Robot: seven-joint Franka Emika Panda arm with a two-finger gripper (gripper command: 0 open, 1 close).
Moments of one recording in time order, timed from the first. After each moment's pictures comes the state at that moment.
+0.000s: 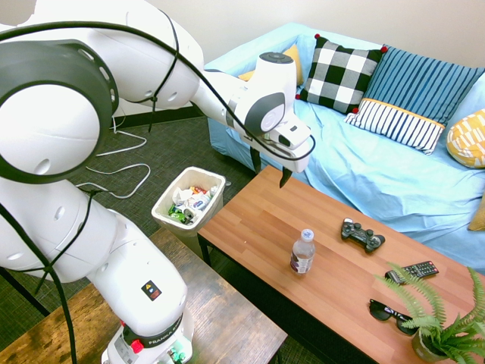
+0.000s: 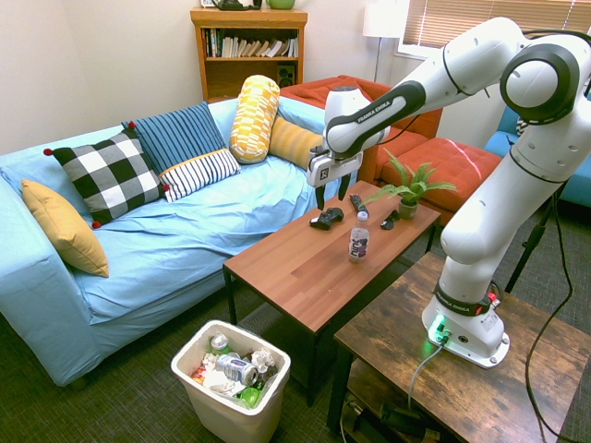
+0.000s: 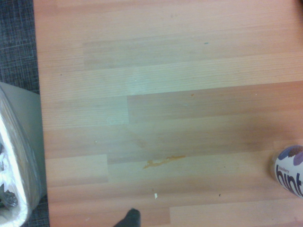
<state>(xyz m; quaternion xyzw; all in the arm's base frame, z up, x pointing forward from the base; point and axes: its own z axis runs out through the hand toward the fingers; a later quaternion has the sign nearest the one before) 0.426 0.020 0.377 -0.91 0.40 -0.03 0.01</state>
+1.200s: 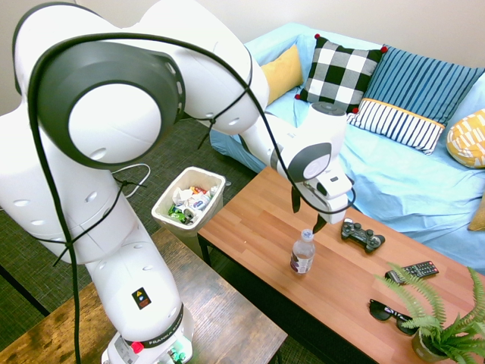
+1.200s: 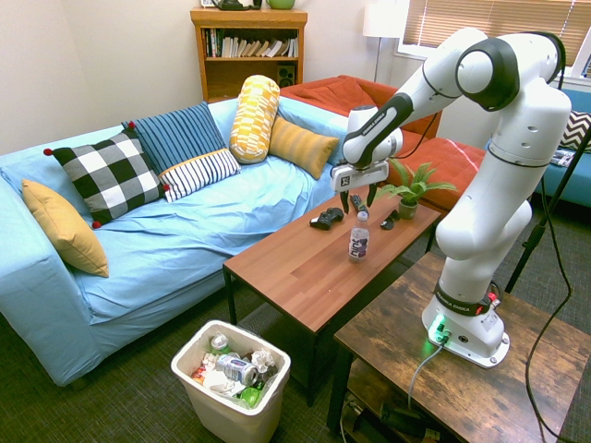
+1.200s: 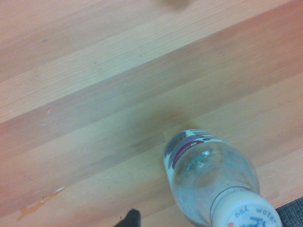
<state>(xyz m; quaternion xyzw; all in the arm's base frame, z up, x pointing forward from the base) 0.433 -0.115 0.287 -0.84 0.55 0.00 -0.03</state>
